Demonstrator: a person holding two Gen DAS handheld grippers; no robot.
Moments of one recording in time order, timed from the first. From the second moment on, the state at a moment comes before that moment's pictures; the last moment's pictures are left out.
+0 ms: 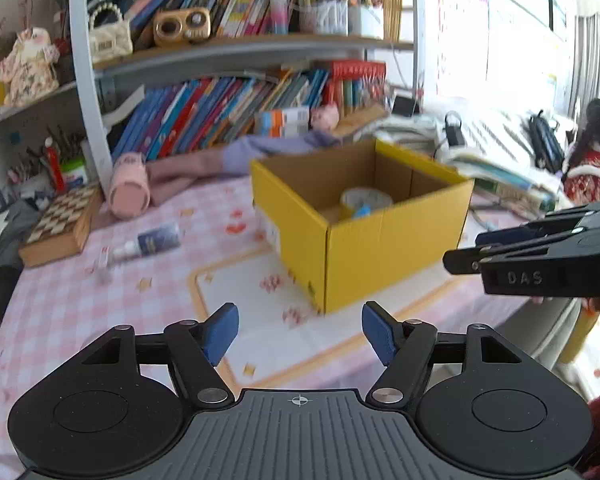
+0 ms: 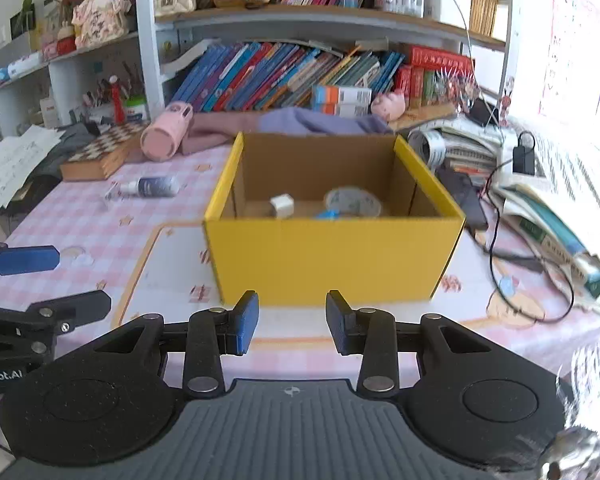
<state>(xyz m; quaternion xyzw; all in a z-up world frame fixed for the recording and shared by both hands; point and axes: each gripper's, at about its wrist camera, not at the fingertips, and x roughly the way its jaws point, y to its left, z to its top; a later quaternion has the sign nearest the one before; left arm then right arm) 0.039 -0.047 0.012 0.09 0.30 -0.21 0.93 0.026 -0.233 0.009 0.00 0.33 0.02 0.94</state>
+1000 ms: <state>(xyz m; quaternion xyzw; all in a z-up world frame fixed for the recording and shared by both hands) 0.013 0.033 -0.009 0.06 0.38 -0.10 0.92 0.022 -0.146 -0.014 -0.01 0.40 0.13 0.90</state>
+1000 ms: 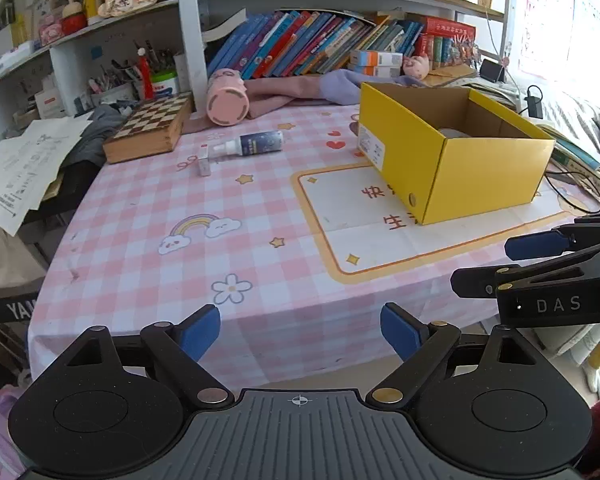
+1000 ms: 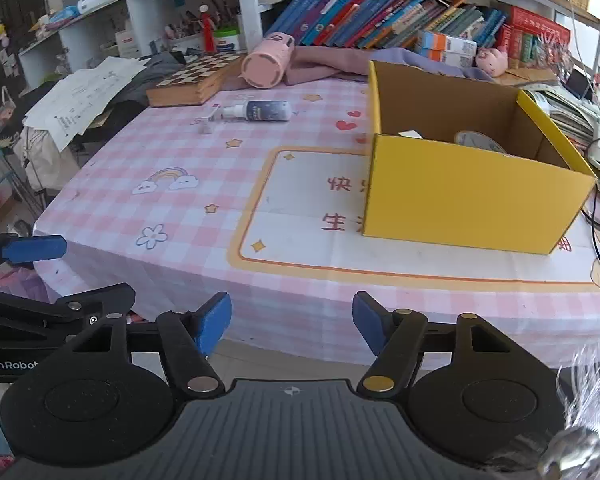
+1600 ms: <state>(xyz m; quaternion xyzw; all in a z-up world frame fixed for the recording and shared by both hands) 0.016 0.067 -0.005 0.05 0.37 -0.07 0.93 0.036 -0.100 -0.007 -0.05 0.39 0.16 0.90</state>
